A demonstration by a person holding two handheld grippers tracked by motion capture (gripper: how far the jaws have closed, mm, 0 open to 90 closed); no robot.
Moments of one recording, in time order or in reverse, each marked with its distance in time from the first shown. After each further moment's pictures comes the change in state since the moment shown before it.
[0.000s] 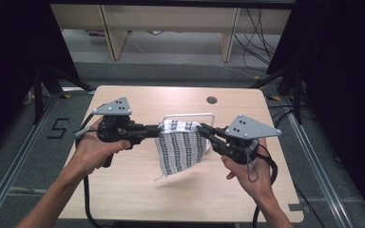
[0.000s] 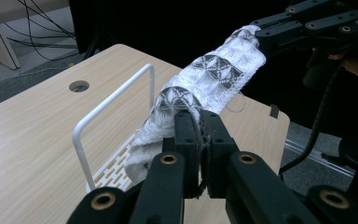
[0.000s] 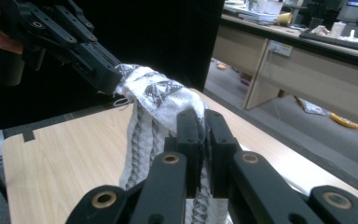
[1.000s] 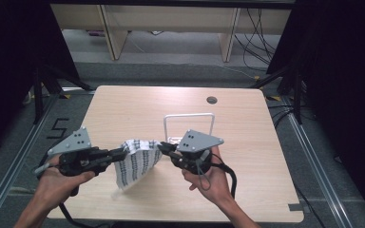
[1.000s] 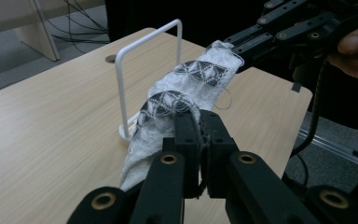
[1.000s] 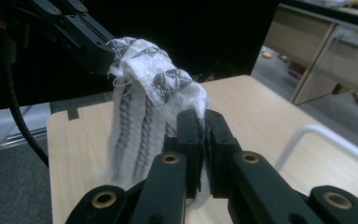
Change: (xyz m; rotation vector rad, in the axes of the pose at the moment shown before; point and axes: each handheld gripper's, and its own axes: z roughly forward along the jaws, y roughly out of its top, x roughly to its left) left arm -0.009 -0.069 -0.066 -0.010 0.112 0.004; right arm 0.052 -0.018 0.070 0.071 0.159 -0.067
